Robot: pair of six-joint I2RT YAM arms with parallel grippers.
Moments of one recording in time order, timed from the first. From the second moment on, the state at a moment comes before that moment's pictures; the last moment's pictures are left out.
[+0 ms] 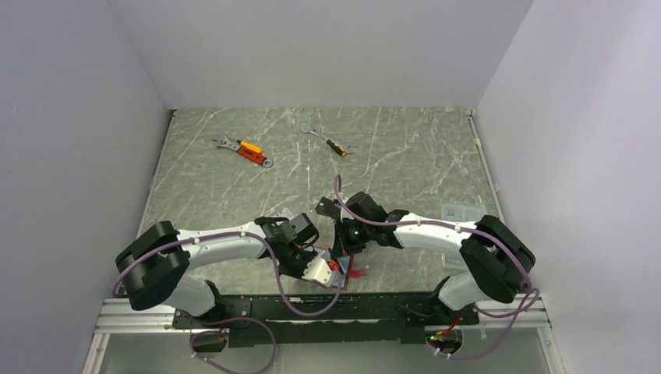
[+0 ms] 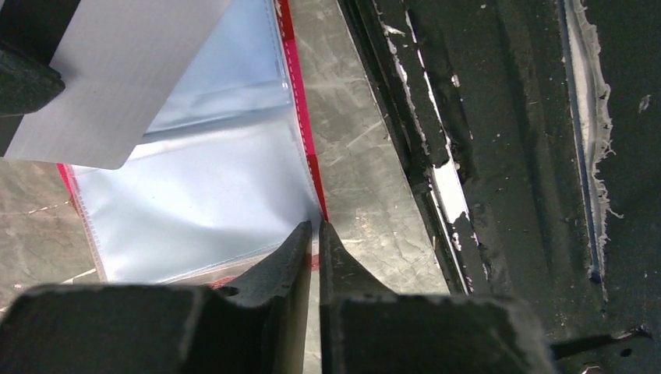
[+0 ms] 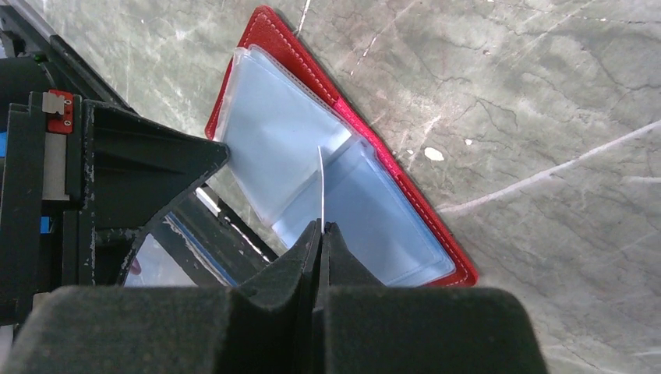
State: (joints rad) left arm -1.00 1.43 0.74 -0.60 0.40 0.92; right arm 0.83 1.46 0.68 -0.14 -0.37 0.59
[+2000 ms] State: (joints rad) left arm -0.96 1.60 0.92 -0.76 0.35 1.04; right arm 0.83 1.32 0.53 -0.07 -0.26 0.68
